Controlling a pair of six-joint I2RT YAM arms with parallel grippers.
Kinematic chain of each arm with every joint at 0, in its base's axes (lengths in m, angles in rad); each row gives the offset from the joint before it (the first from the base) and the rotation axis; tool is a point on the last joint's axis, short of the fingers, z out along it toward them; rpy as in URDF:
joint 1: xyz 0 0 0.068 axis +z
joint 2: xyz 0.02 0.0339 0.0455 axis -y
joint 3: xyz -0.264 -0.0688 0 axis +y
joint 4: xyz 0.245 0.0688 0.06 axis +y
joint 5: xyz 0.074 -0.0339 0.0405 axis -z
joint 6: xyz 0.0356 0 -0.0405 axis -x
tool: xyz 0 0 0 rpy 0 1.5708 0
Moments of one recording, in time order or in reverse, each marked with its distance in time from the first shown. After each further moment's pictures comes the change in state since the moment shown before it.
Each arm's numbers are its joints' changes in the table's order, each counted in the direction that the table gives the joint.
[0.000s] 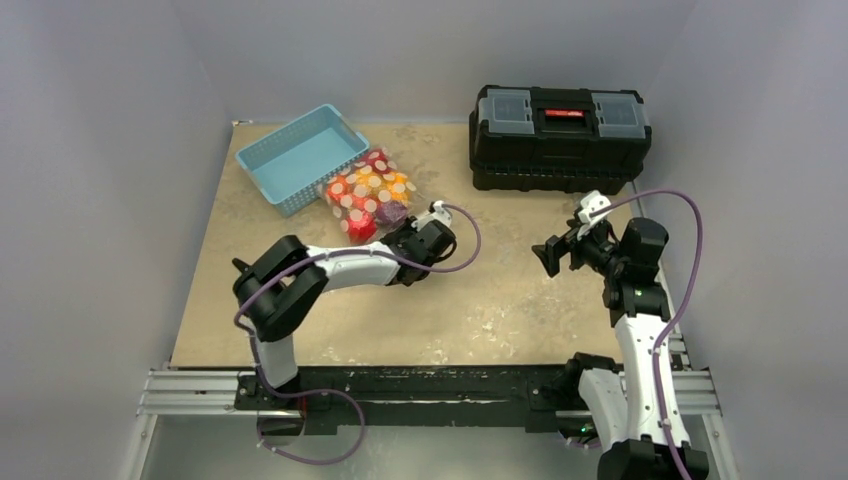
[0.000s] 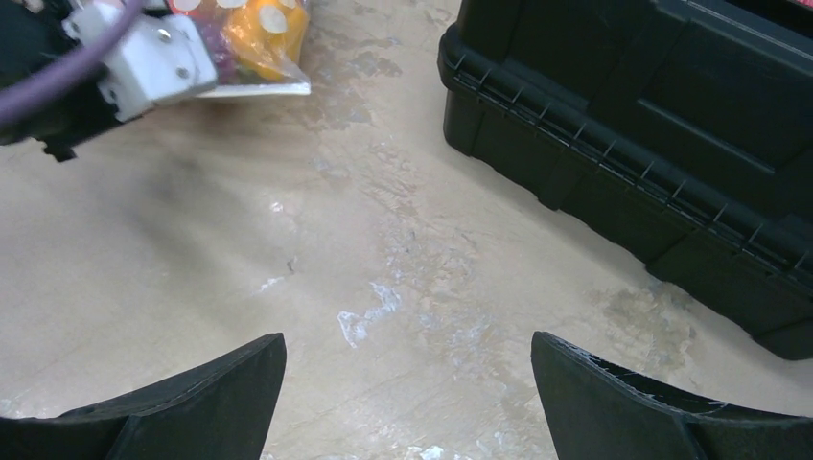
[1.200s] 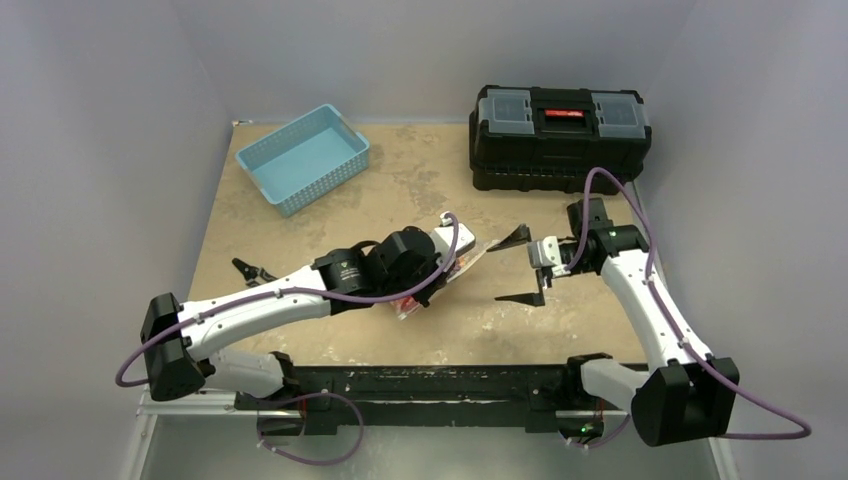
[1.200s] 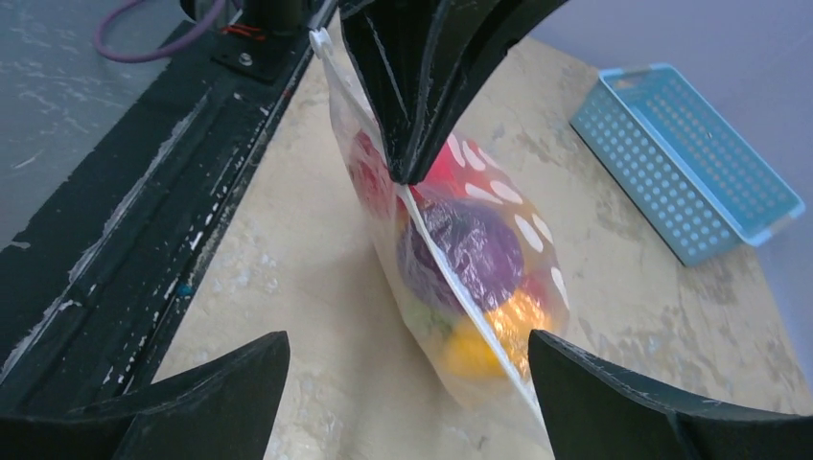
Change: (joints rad) left arm -0.229 0.581 -0.042 0.319 0.795 0.239; right arm 0.286 -0.365 -0.292 0.796 -0.588 1.278
